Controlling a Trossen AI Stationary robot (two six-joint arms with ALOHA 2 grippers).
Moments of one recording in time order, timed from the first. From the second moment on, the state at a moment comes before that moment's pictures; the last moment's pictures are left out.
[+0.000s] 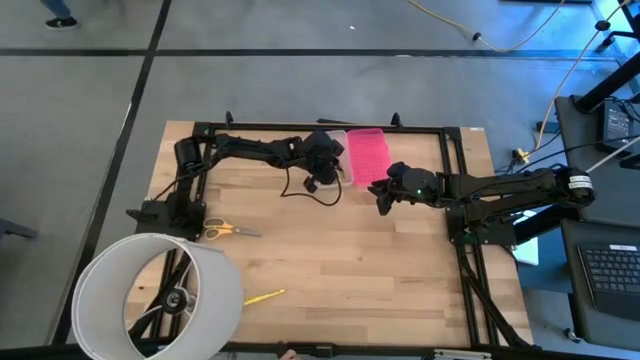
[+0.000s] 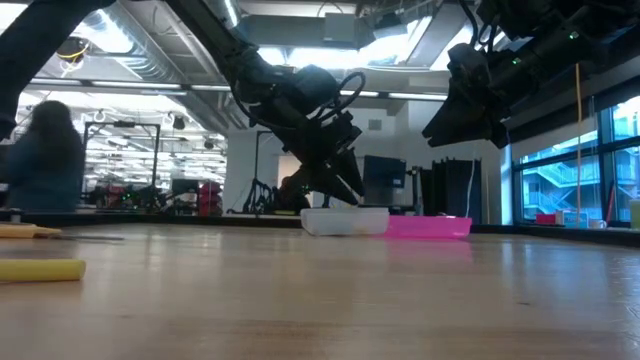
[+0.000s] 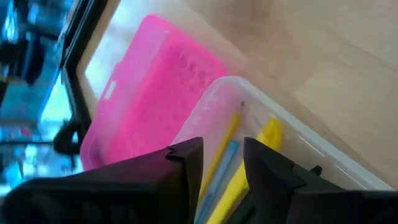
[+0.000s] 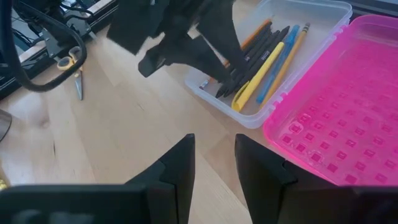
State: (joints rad) left arm 0.39 2.00 1.27 -0.02 0.18 1.17; right arm -0.09 1.06 0.52 -0.03 0.27 0.58
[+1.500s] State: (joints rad) left arm -0.25 1.79 1.27 -0.48 0.31 -0.38; right arm -0.09 1.06 0.52 -0.05 0.15 0.52
